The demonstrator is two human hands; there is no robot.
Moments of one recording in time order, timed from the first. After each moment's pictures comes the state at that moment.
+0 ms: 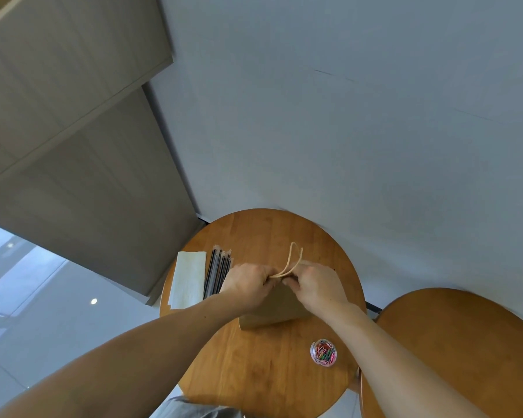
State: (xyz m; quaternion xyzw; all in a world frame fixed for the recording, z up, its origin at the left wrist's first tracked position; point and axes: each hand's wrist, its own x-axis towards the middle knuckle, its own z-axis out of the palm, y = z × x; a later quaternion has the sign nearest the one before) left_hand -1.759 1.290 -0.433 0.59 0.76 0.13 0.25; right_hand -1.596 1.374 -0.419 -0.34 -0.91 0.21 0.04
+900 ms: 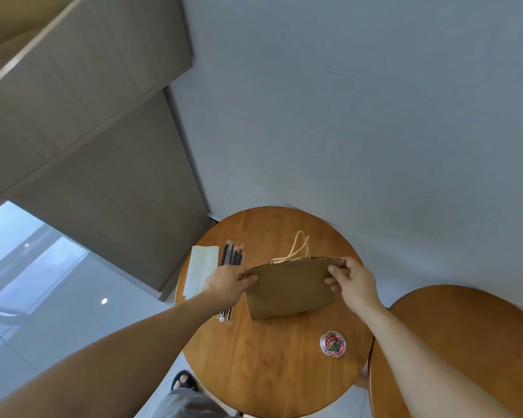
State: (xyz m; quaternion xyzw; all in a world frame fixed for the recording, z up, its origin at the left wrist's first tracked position) left_hand -1.798 1.230 -0.437 0.40 0.81 0.19 0.38; right_hand -1.542 1.380 -0.453 -0.54 -0.68 0.47 0.17
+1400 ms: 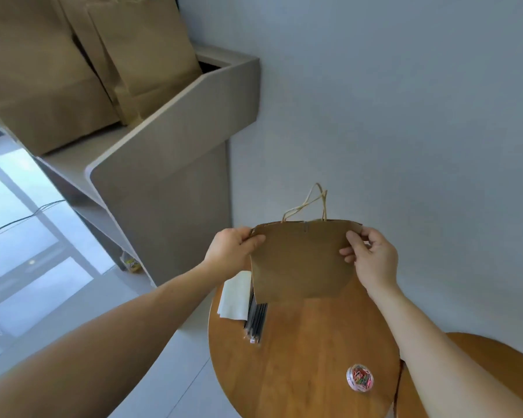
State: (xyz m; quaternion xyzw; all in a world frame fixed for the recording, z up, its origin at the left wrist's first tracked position) left_hand -1.877 1.165 -0.283 0.37 0.76 0.44 0.30; right_hand -1.648 1.332 -0.300 -0.44 -0.67 0.44 0.40
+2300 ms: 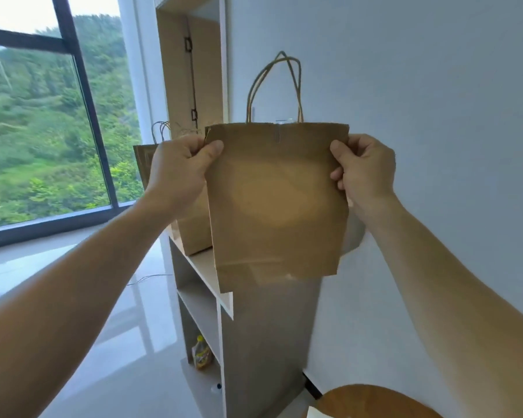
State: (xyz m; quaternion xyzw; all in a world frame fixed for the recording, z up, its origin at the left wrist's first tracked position) left_hand -2.074 1.023 0.023 0.32 0.69 0.62 -0.18; right_hand -1.944 1.249 0.029 -0.14 -0.70 0.48 0.50
